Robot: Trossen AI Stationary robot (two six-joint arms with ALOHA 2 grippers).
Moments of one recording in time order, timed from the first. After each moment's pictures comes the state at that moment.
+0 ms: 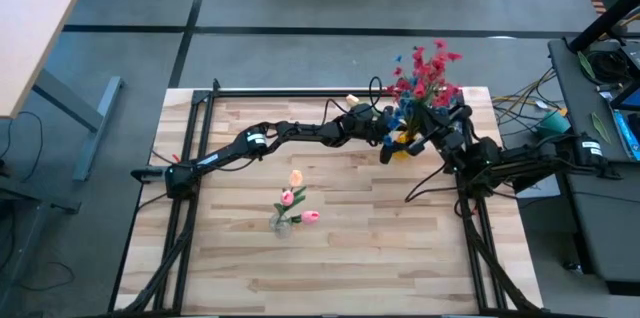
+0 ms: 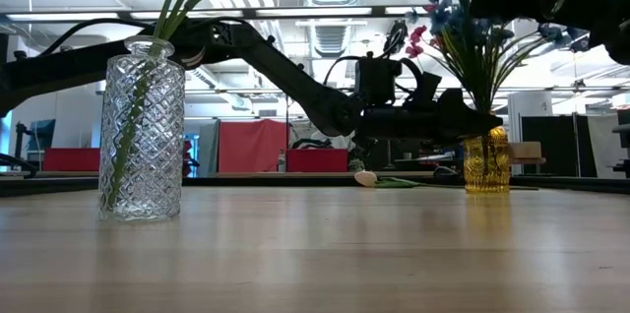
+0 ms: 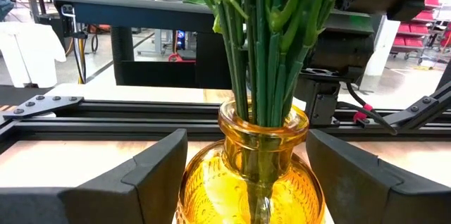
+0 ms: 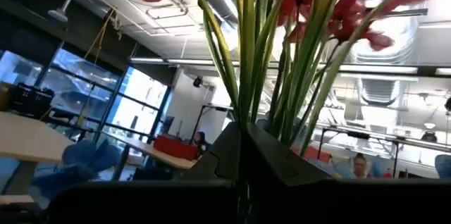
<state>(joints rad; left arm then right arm) 0.30 2.77 2.18 0.57 0.44 -0.05 -0.14 1.00 0.11 1.57 0.52 -0.78</state>
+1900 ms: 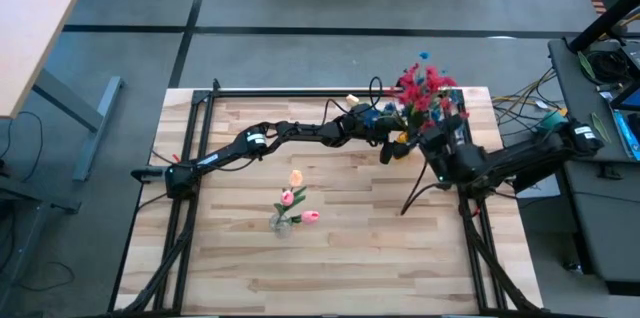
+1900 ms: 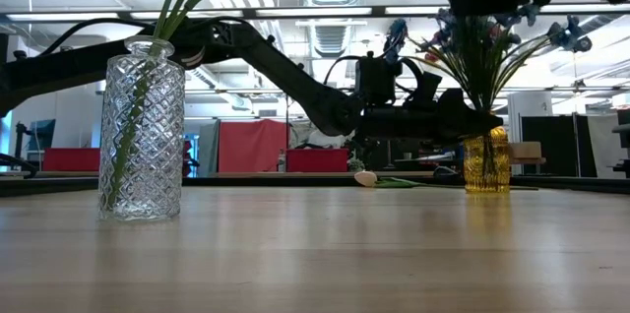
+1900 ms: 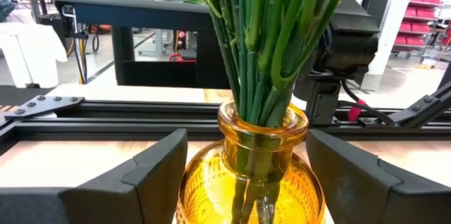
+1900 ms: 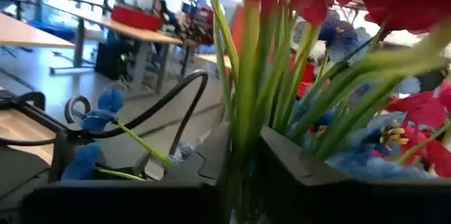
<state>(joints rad) 0.30 2.77 2.18 0.56 0.43 -0.04 0.17 1.00 0.41 0.88 1.27 -0.55</state>
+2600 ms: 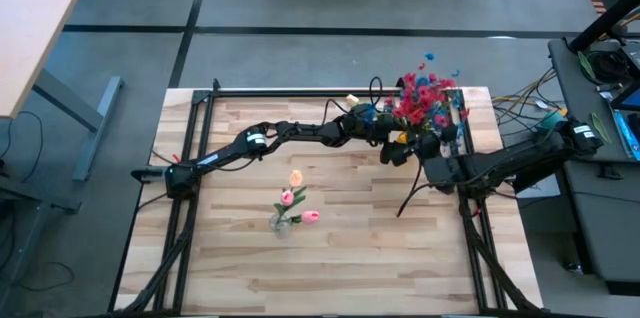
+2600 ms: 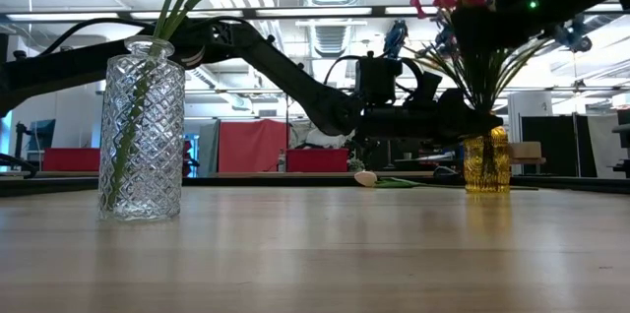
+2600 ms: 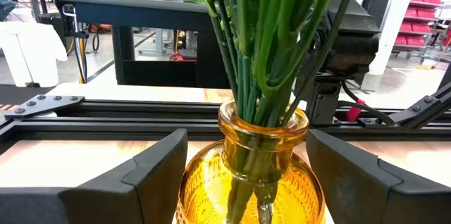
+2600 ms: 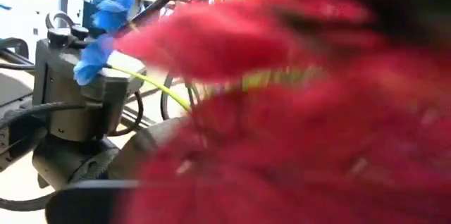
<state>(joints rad) 0.30 2.77 2.18 0.56 0.43 -0.05 0.19 1.00 0.44 0.19 1.36 0.06</state>
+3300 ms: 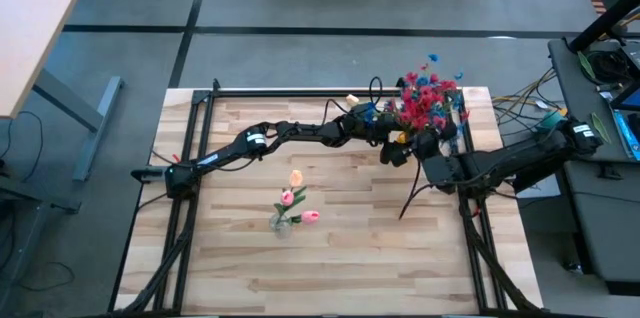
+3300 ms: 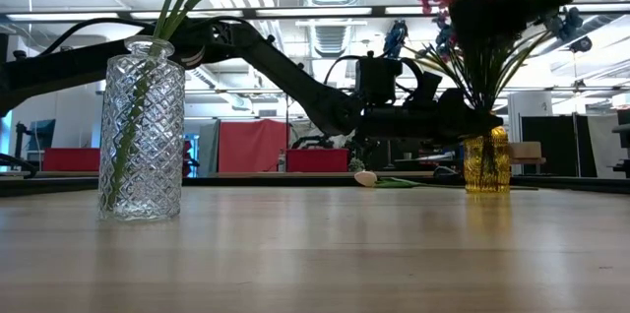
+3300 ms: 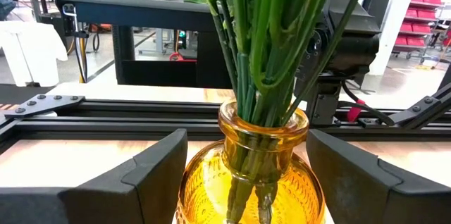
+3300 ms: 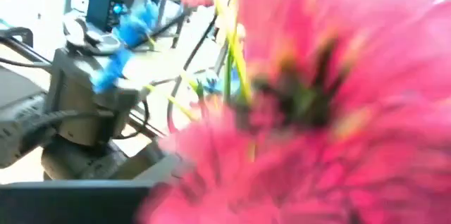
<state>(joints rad) 0.30 2.77 2.18 0.56 0.43 -0.05 0.21 1.00 0.51 0.10 1.35 0.01</state>
